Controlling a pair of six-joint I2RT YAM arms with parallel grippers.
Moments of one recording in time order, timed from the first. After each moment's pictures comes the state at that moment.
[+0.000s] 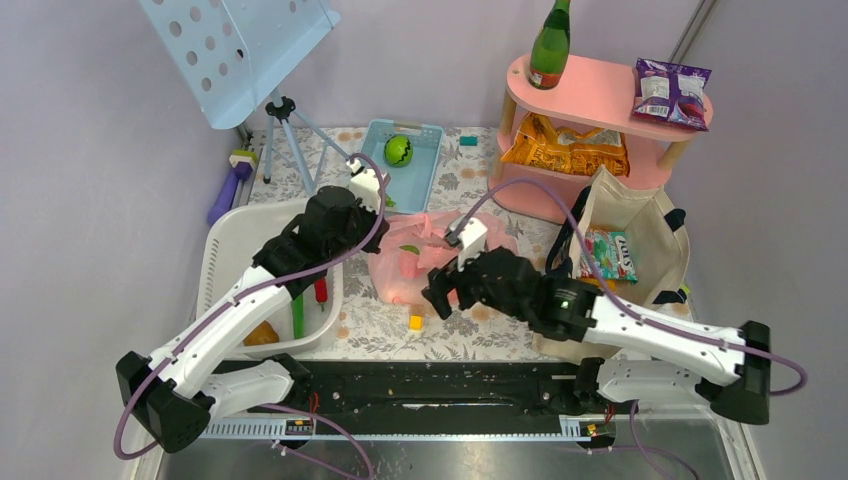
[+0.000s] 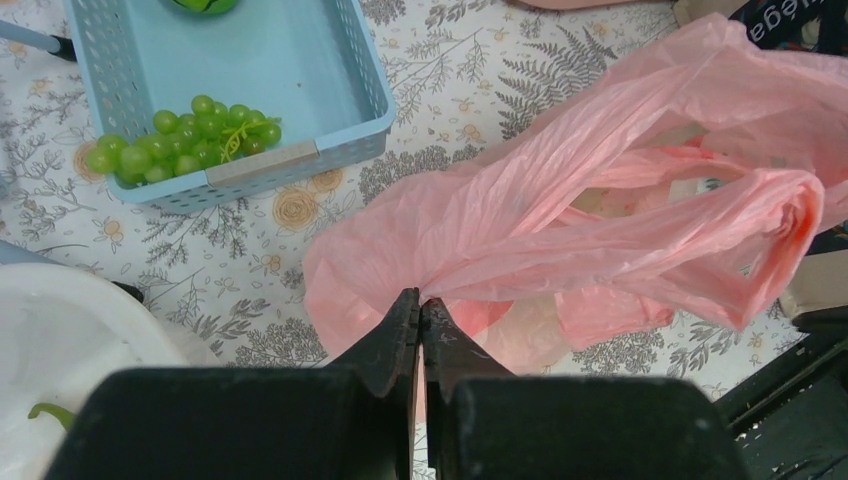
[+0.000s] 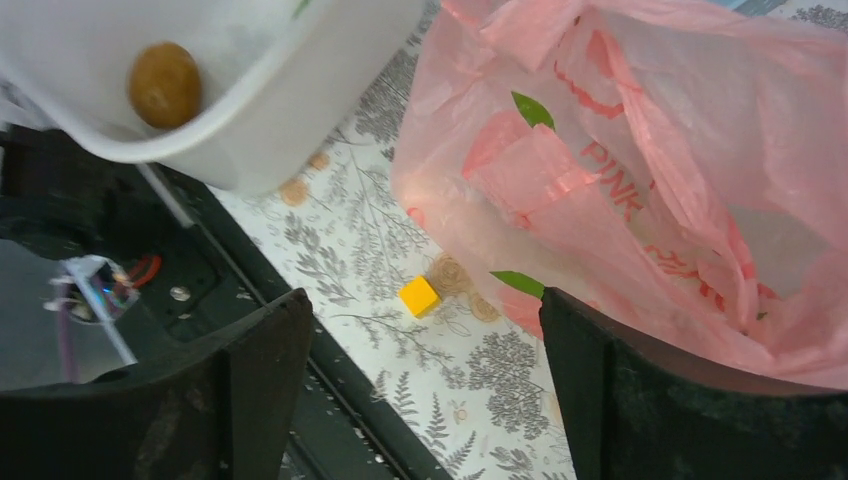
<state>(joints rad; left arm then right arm) -0.64 1.07 1.04 -0.45 -0.05 -0.13 1.14 1.03 0.94 -0.32 0.21 0.31</state>
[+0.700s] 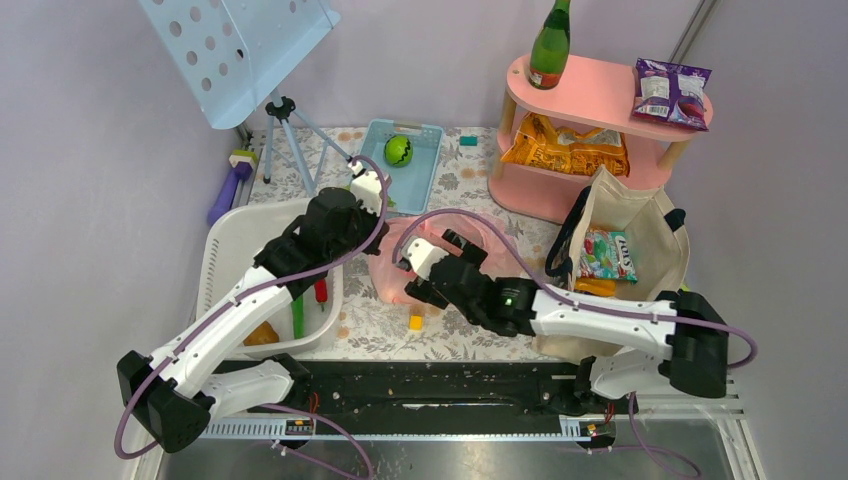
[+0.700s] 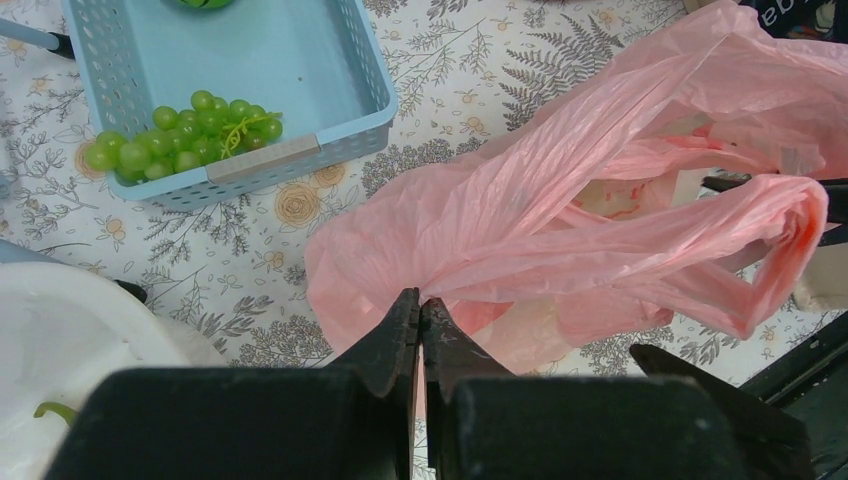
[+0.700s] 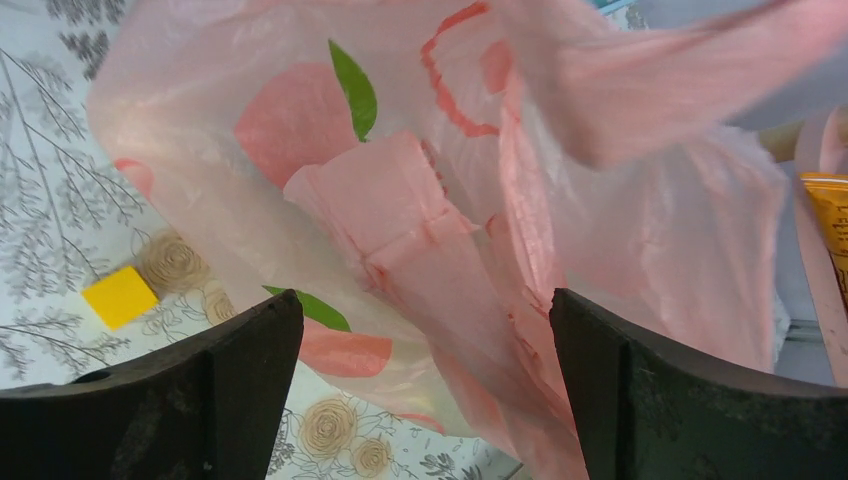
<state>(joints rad) -0.64 1.07 1.02 -0.45 -0.05 -0.12 1.21 1.31 0.95 -0.23 0.61 -0.23</state>
